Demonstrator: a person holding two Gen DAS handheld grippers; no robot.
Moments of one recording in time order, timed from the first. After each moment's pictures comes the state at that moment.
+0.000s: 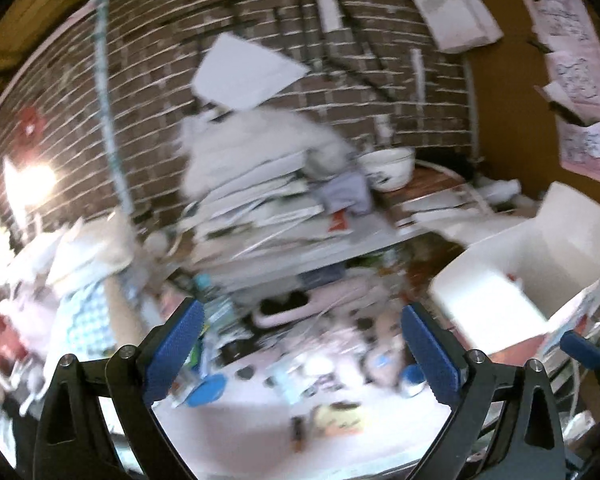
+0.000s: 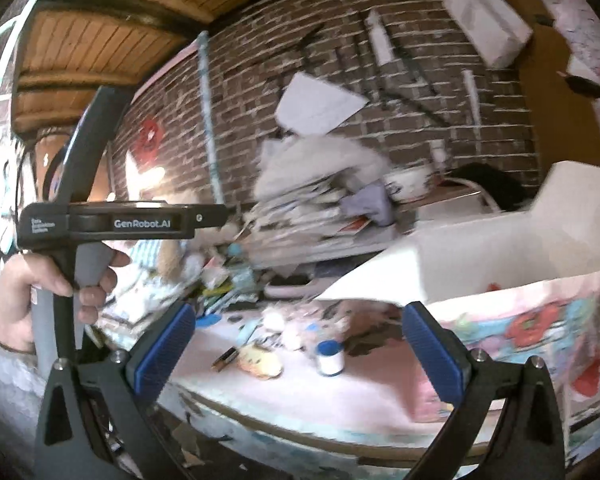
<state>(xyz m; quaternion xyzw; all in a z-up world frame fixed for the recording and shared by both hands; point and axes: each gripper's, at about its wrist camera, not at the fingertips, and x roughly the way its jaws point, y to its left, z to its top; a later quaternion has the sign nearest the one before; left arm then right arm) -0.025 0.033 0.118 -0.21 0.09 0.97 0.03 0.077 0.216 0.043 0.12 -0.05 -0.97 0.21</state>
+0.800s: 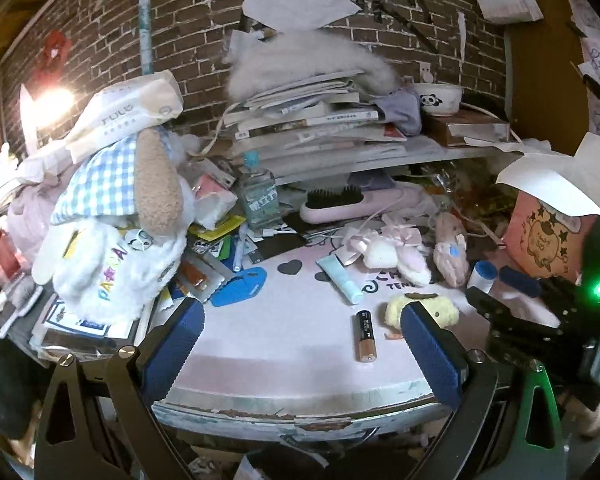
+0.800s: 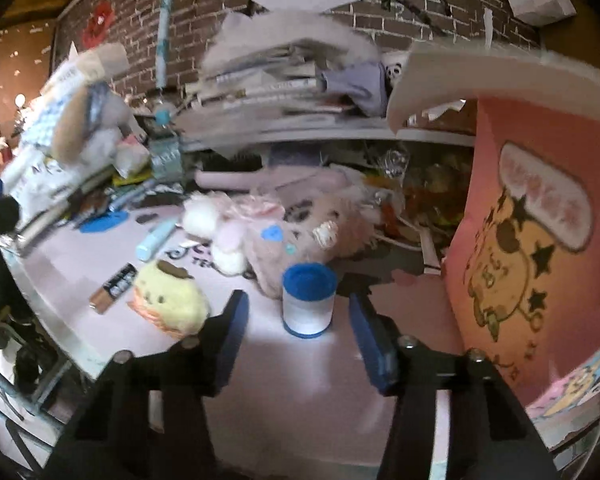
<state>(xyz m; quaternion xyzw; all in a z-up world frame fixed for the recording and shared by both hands) -0.006 -0.035 0.030 -0.28 0.04 0.96 0.02 -0.038 0.163 -0.043 0.27 0.05 -0.96 0.08</state>
